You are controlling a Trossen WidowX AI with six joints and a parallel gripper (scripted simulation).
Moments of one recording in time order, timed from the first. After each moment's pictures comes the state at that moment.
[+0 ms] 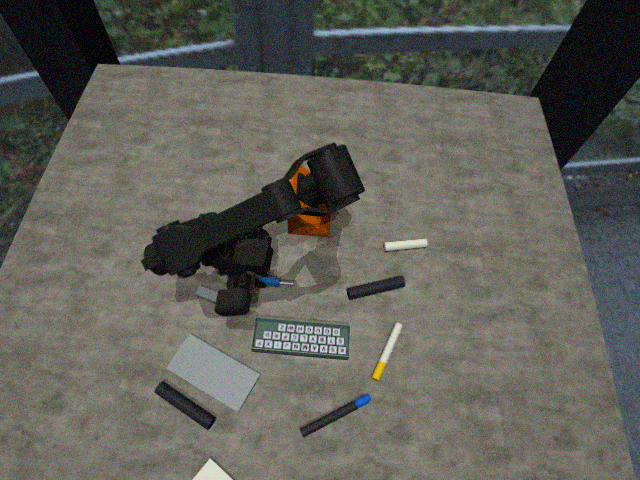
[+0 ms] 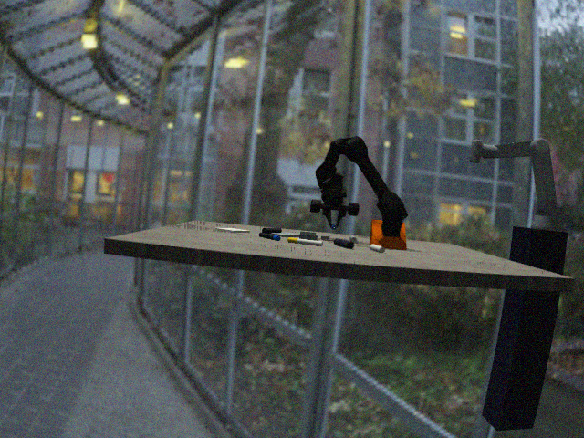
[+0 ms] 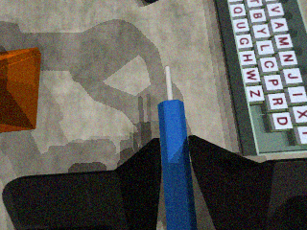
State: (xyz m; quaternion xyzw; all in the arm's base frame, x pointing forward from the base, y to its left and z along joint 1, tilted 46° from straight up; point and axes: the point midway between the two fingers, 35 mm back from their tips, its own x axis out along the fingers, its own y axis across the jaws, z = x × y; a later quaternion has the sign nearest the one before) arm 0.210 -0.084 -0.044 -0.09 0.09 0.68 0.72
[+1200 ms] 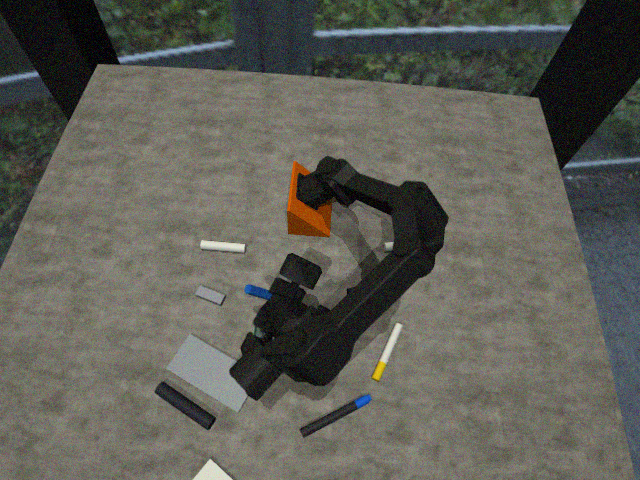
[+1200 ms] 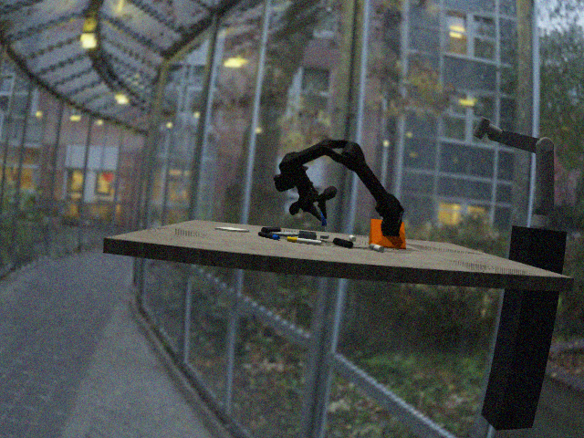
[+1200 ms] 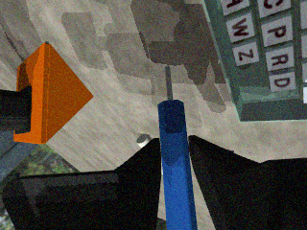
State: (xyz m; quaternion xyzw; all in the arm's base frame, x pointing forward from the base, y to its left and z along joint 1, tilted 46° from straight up) arm 0.268 -0.068 0.007 -0.19 0.54 0.69 0.45
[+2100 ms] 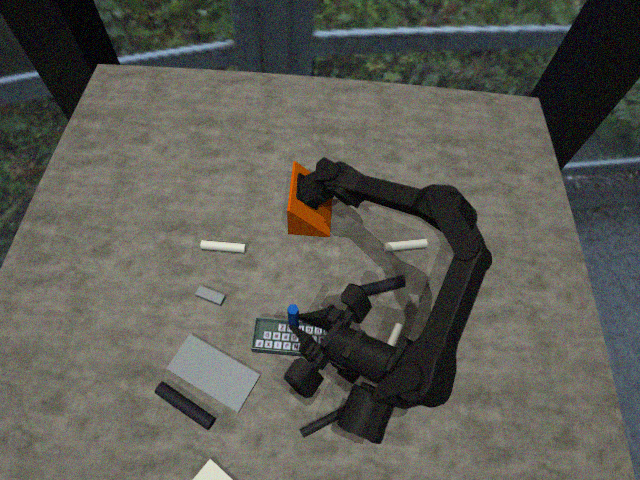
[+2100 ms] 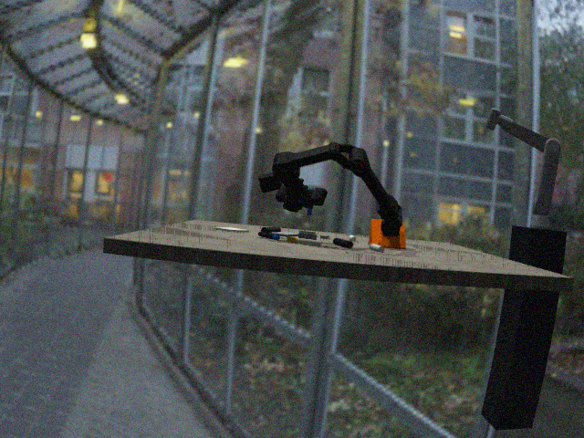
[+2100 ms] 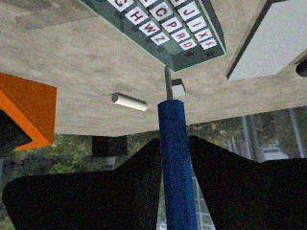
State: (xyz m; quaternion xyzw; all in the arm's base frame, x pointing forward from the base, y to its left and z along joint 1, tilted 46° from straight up) arm 0.321 -0.050 0.072 -0.33 0.73 0.43 0.42
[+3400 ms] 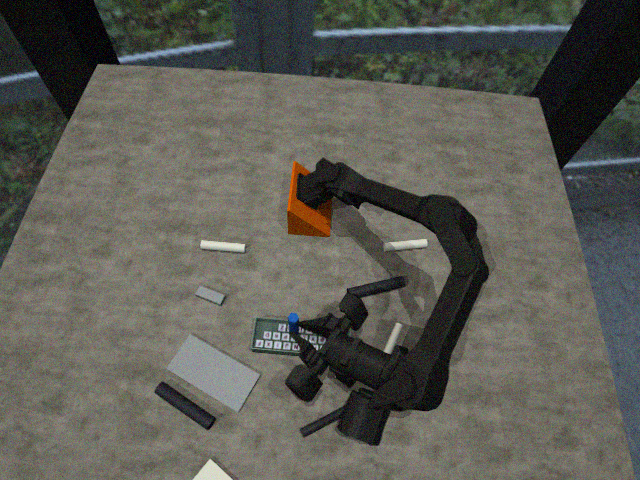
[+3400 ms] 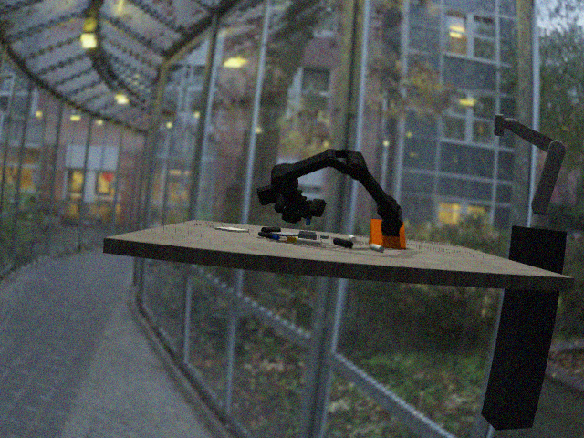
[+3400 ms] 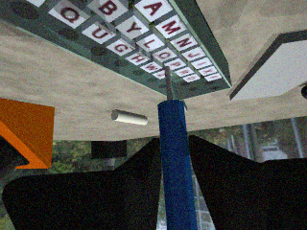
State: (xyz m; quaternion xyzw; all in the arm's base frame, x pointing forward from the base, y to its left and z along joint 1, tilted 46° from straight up) arm 0.324 -0.023 0.046 -0.34 0.73 0.43 0.41
